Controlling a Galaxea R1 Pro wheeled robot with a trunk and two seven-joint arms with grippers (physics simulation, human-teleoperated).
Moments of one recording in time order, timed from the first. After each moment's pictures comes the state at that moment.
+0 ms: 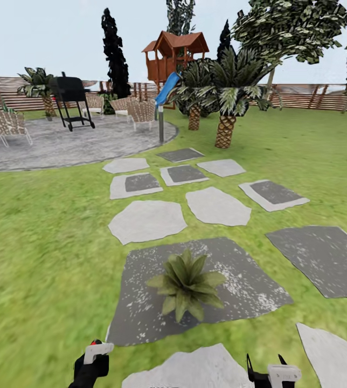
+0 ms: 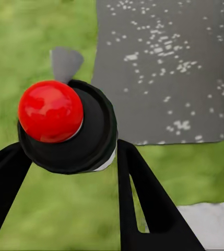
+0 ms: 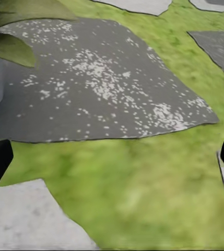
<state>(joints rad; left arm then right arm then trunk) -0.38 0.02 0.00 -0.26 0.07 -0.38 0.02 -0.13 -0.05 0.00 -0.54 0.12 -0.63 -0.21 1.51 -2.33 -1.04</state>
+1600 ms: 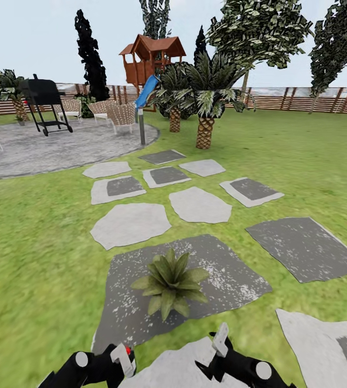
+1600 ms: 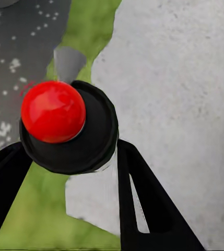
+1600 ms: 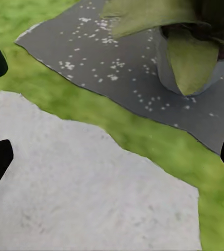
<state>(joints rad) -0.41 0.07 -0.07 -0.53 -0.61 -0.05 -0.66 -0.36 -0.03 0.08 -0.56 0.43 -0.30 0.58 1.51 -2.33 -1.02</state>
